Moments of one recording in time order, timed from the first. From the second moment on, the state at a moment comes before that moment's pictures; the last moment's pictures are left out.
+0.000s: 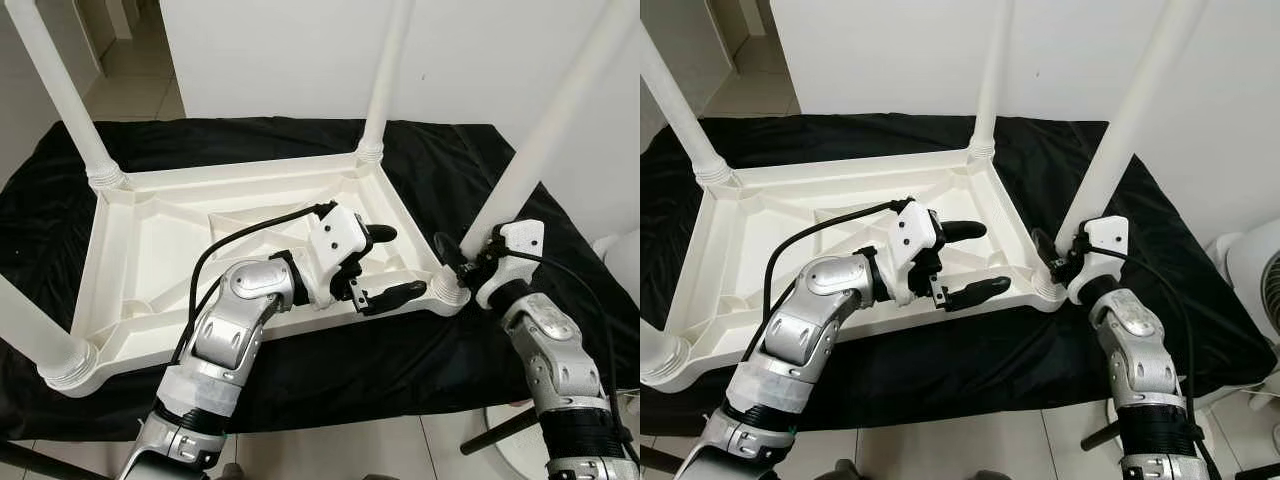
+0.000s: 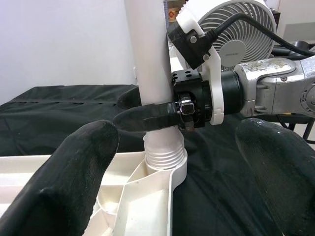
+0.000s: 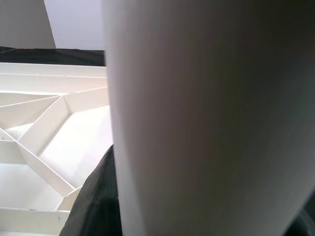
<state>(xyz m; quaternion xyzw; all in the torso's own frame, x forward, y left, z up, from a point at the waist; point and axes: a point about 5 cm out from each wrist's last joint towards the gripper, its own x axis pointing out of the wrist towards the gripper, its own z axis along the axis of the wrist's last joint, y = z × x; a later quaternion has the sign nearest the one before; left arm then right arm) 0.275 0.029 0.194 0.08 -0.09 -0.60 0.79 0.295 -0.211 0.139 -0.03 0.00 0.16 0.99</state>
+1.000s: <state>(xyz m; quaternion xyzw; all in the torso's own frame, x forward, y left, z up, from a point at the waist) 0.275 0.027 0.196 0.07 -0.09 -0.60 0.79 0.302 -0.167 0.145 0.07 -0.02 -0.23 0.97</state>
